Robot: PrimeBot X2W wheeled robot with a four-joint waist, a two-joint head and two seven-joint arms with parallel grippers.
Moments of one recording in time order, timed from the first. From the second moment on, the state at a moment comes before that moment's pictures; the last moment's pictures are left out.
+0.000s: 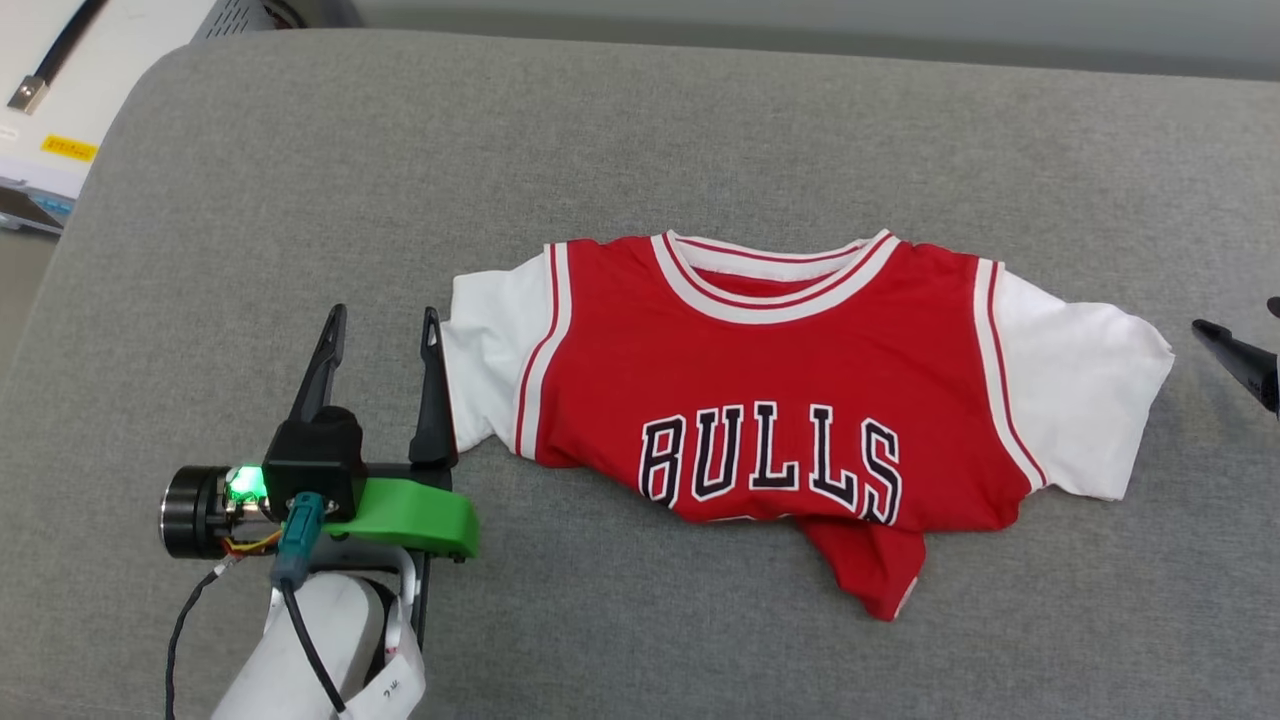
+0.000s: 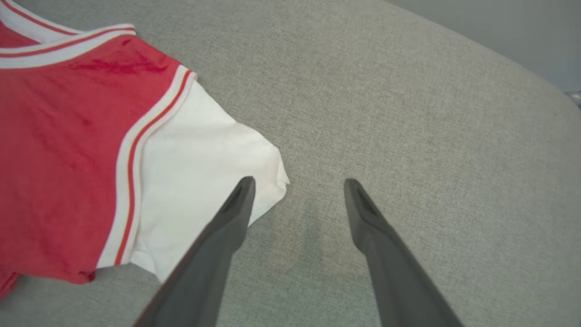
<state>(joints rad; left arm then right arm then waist) -0.26 0.30 -0.36 0.07 -0.28 0.29 -0.26 -0.53 -0.81 0.39 0.23 0.75 0.13 0.58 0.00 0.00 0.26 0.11</state>
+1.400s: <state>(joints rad) -0.52 0.32 -0.11 0.23 -0.15 -0.11 -0.22 -0.58 -0.93 0.60 0.33 0.86 0.13 0.20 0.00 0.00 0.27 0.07</state>
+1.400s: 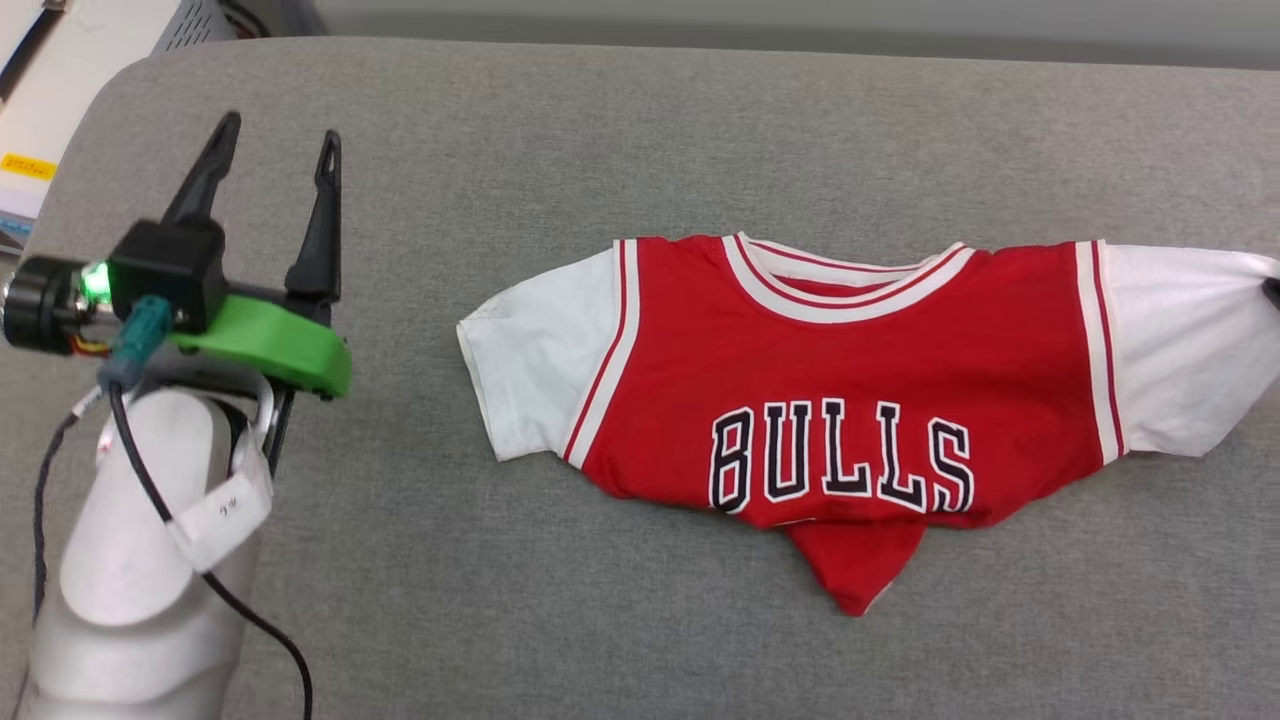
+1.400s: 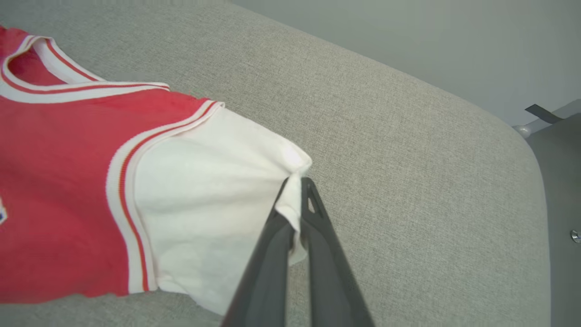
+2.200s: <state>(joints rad) -0.99 0.61 -0.87 0.42 -0.86 -0.13 0.64 -0.47 -0.86 0.40 0.15 0.77 0.13 0.28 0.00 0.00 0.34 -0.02</state>
